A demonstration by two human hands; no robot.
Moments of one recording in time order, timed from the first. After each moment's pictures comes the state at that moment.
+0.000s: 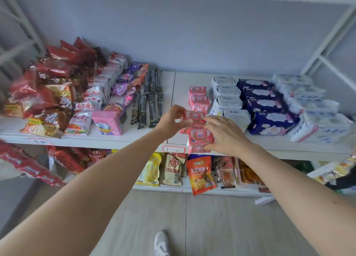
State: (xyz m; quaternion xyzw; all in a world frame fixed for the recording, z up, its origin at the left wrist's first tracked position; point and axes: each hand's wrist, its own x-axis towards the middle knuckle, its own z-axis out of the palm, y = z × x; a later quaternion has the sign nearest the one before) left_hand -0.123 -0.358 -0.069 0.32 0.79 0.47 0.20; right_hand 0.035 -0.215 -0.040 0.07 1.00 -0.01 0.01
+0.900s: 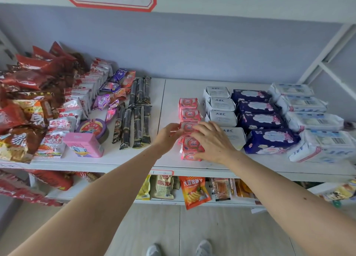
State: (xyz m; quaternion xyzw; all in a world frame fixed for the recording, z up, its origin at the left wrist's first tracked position) left_hand -0.160 -0.286 -0.114 0.24 0.77 0.51 0.29; right_hand -0.030 -0.150 -0.080 0.02 1.00 0.05 -0.02
